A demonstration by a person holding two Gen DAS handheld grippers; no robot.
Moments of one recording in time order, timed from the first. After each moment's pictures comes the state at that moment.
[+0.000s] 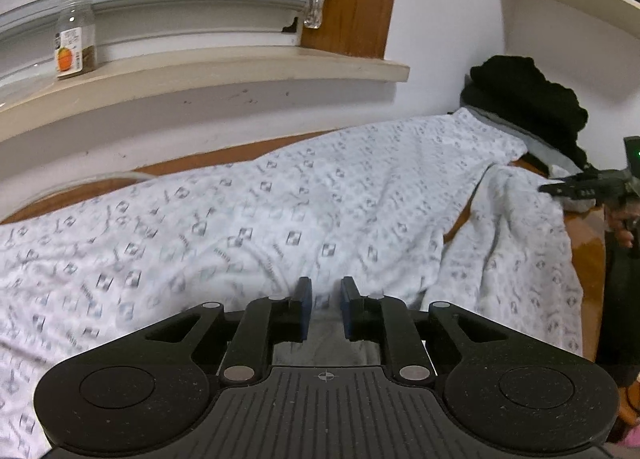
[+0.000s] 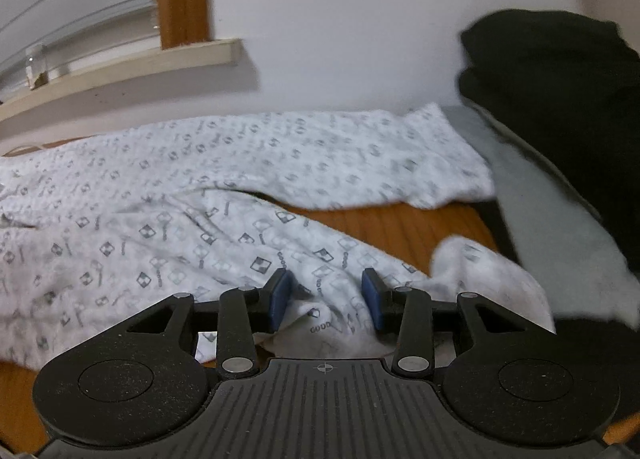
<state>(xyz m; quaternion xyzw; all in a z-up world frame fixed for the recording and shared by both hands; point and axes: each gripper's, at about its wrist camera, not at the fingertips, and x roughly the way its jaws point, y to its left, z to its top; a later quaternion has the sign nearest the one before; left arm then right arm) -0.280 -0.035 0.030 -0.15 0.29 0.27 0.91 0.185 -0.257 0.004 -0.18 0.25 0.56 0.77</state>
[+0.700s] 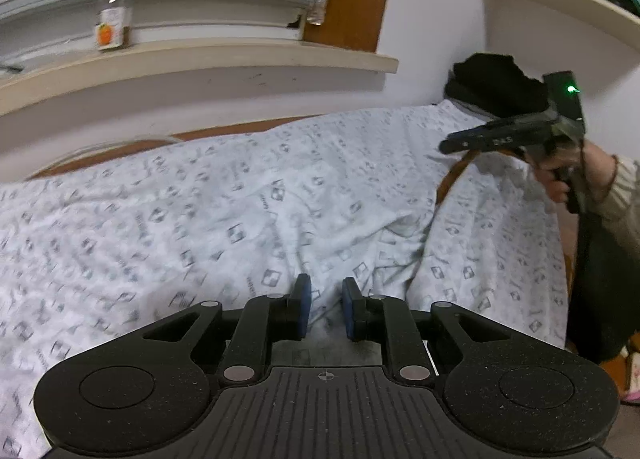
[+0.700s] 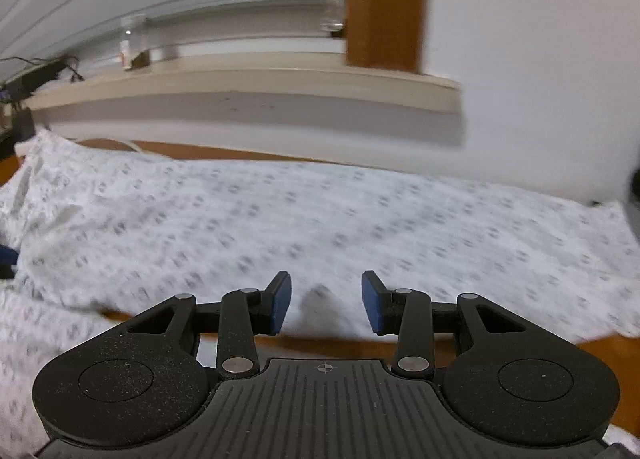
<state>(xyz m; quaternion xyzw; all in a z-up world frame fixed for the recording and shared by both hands) -0.351 -0.050 0.027 -0.17 0.28 0.25 0.91 0.061 -0.124 0.026 -0.21 0.22 0.67 0.68</state>
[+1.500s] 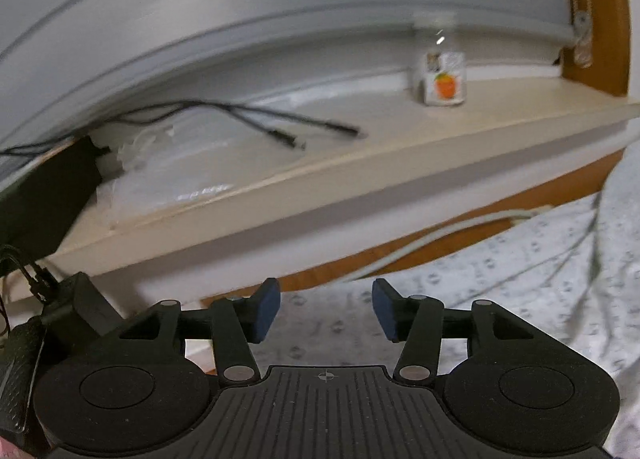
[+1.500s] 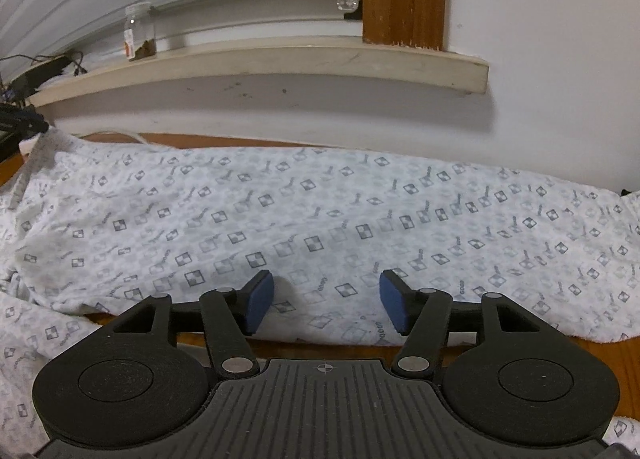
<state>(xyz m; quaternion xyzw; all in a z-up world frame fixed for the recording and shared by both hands) -0.446 0.132 0.070 -0.09 0.32 0.50 0.80 0.061 -0.115 0.007 -0.20 0.22 0.68 0.67</state>
